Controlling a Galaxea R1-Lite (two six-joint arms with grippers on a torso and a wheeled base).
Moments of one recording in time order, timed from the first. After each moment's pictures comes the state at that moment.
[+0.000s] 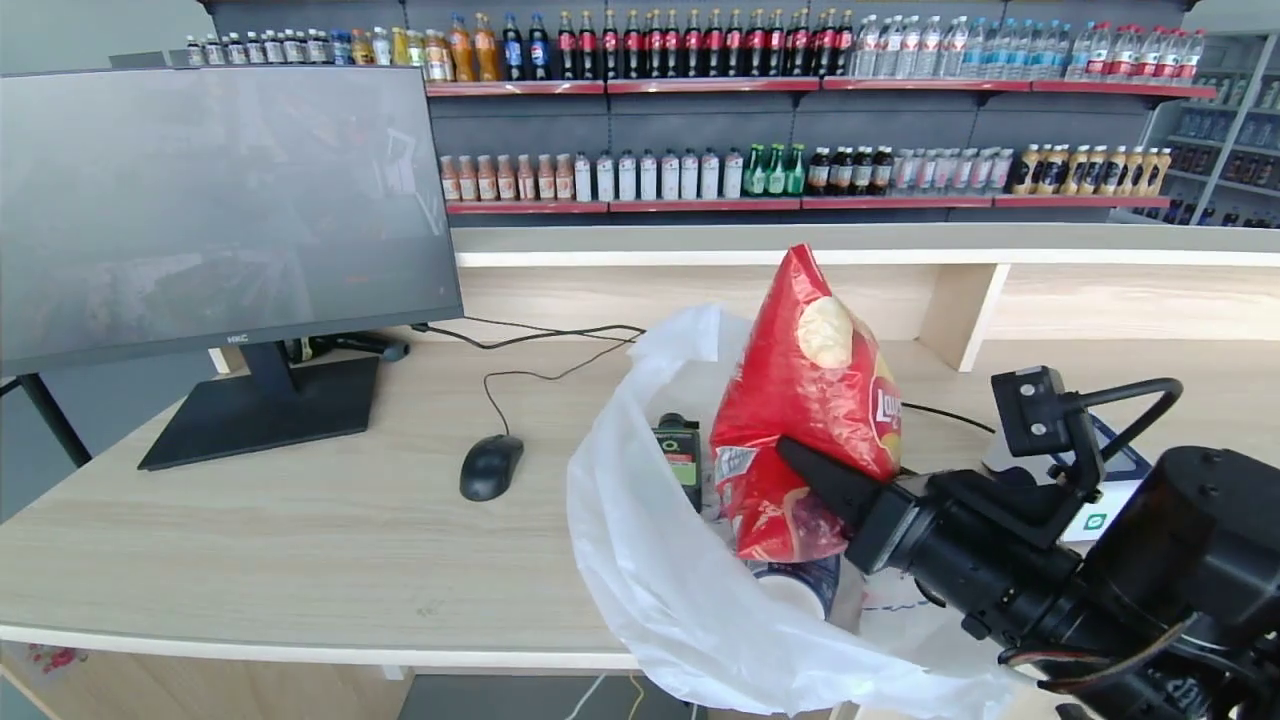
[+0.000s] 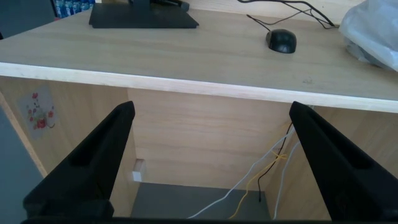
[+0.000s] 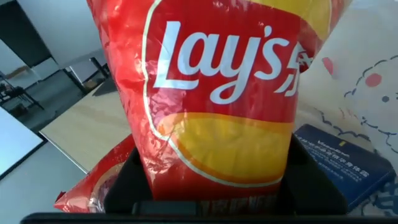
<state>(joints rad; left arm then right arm) 0.00 0.00 0.00 0.00 0.00 -0.01 0.71 1.66 -0.36 -1.36 -0.12 0.37</state>
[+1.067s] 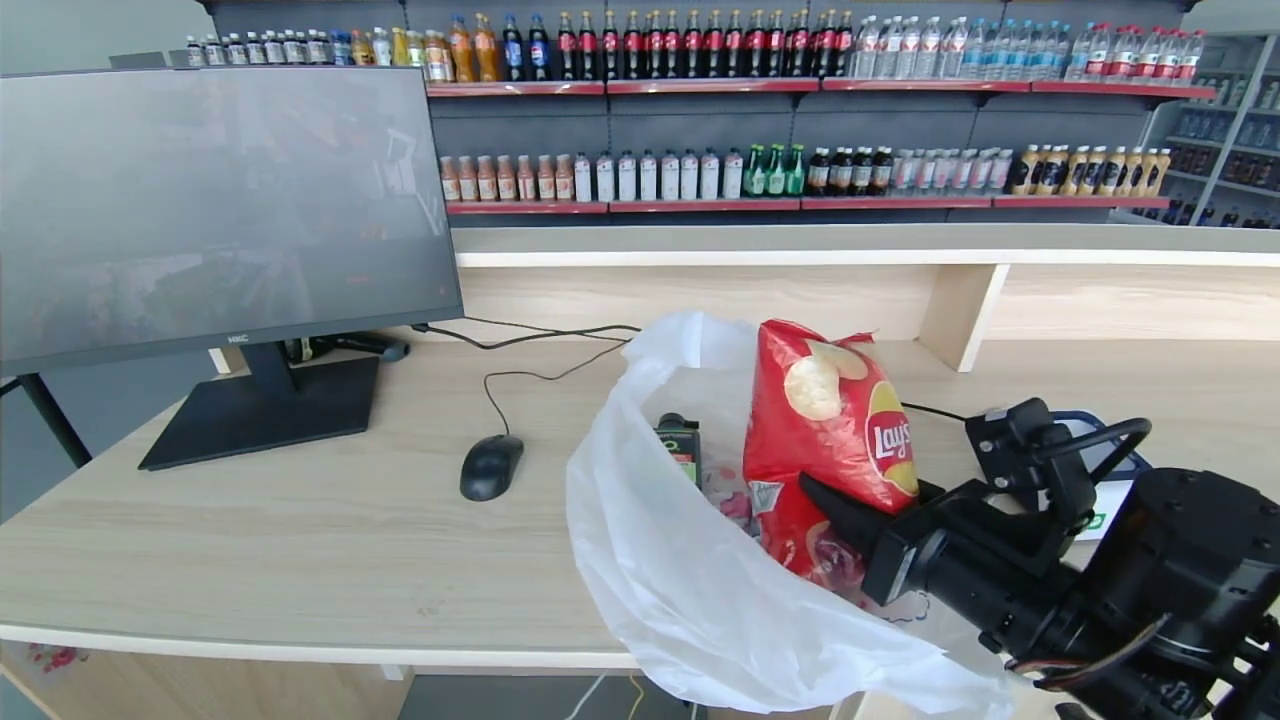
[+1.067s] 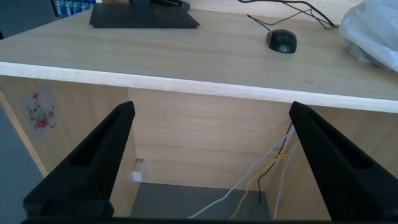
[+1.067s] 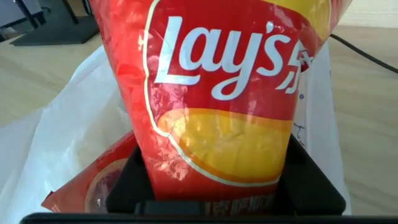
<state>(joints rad) 0.00 0.00 0.00 0.00 0.00 -0.01 0.63 1.70 -0.28 -1.37 -0.08 0.08</state>
